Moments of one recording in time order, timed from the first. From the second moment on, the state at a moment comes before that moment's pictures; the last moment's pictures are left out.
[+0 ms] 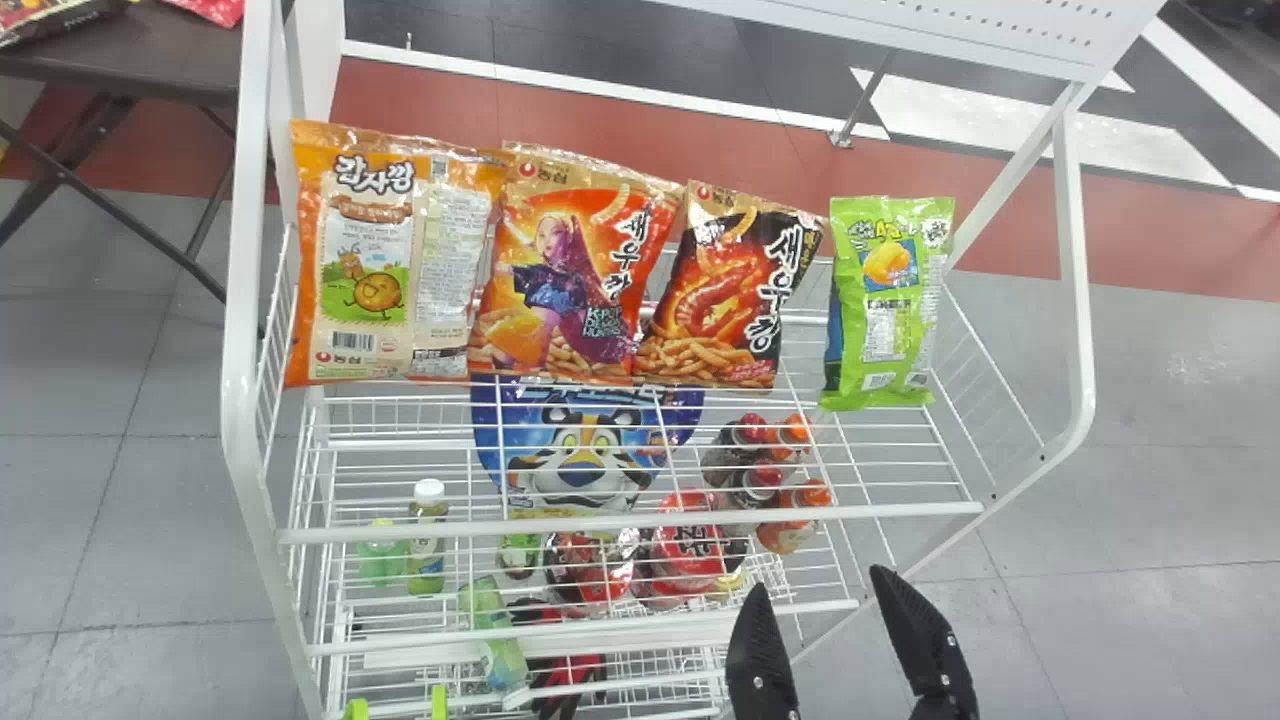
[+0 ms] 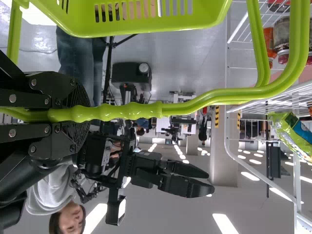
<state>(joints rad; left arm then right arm) 0.64 0.05 0.05 -2.16 0.31 1.57 -1.23 1.02 -0.15 0.02 -1.97 -0.16 -0.77 0.05</state>
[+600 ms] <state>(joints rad) 0.64 0.05 0.05 -2.16 0.31 1.57 -1.23 1.02 -0.15 0.02 -1.98 -0.16 -0.73 0.05</state>
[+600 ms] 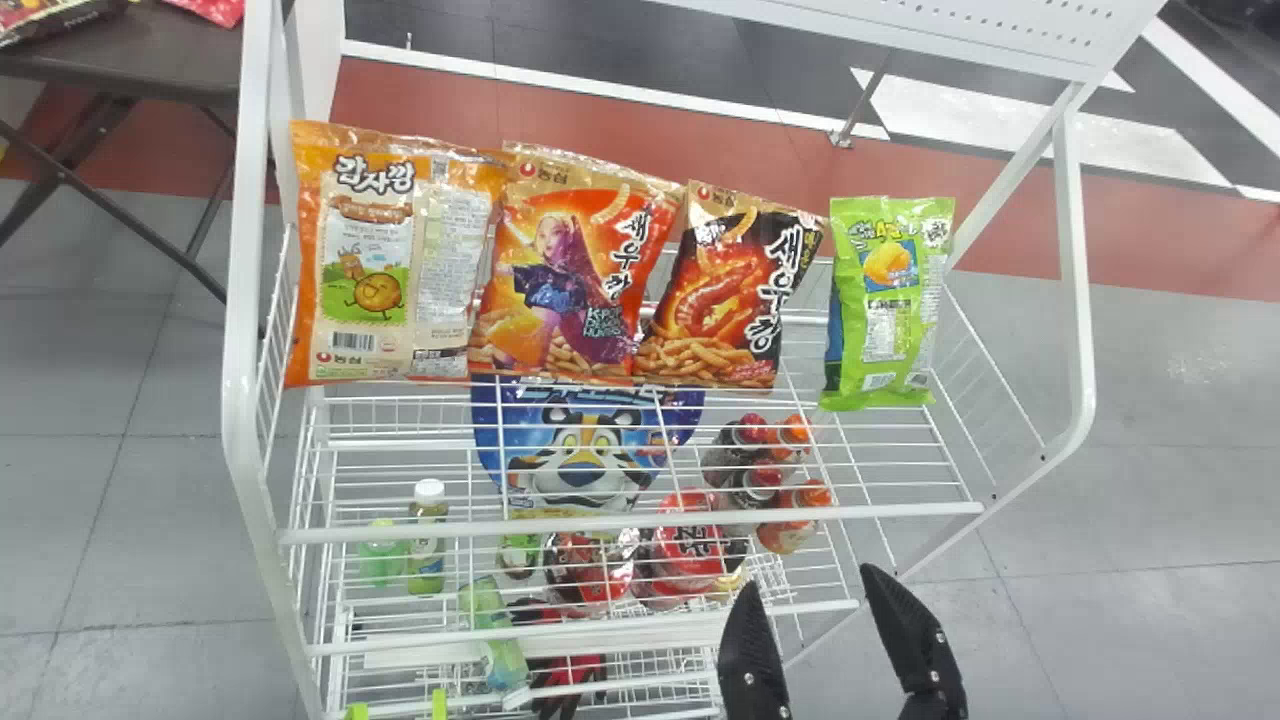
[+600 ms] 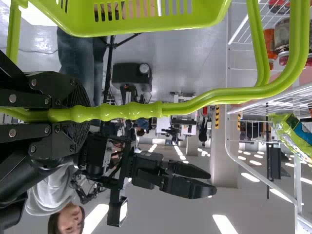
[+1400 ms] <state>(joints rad) 0.66 0.05 0.00 -2.17 0.26 1.56 -1.21 0.64 -0.14 0.21 -2.10 -0.04 -0.02 0.03</state>
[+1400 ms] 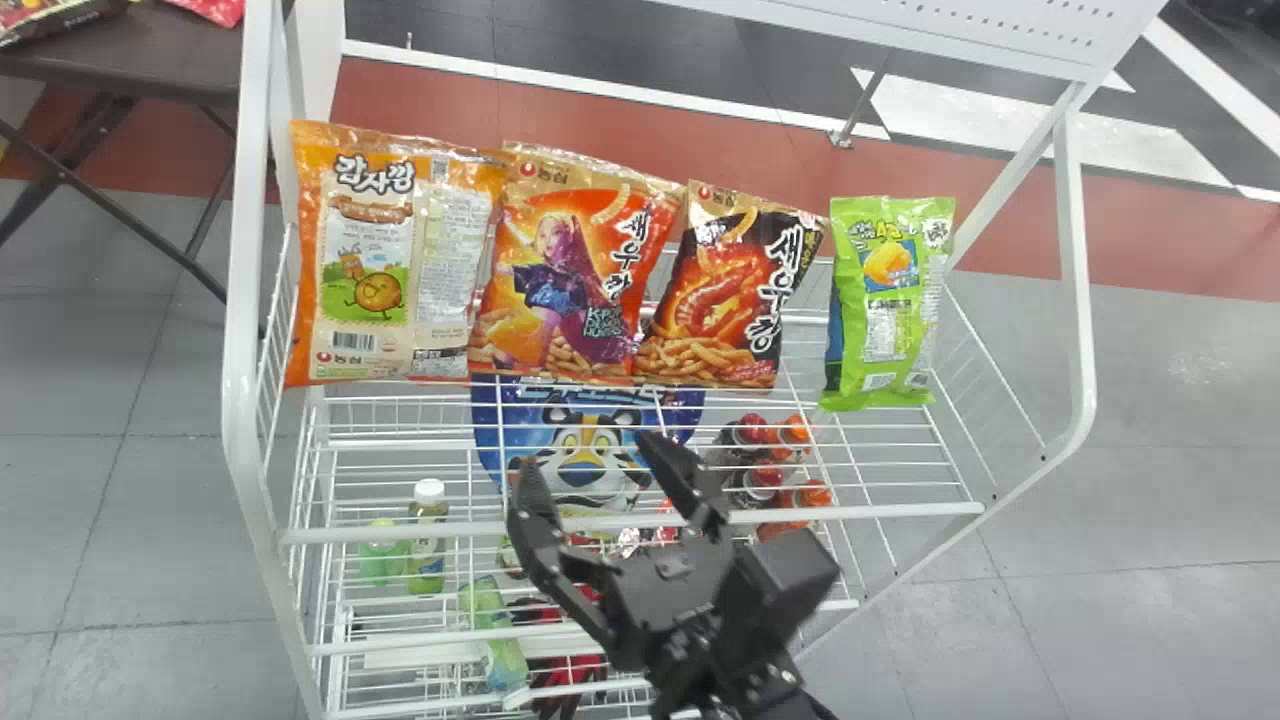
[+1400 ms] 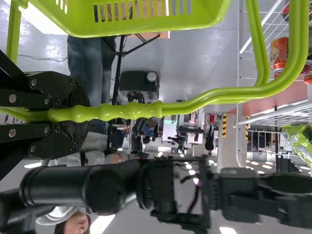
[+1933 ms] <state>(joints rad) 0.61 0.07 -0.05 -2.14 0.23 1.57 -1.20 0.37 -0.05 0.28 -1.94 0.02 0.10 0.00</state>
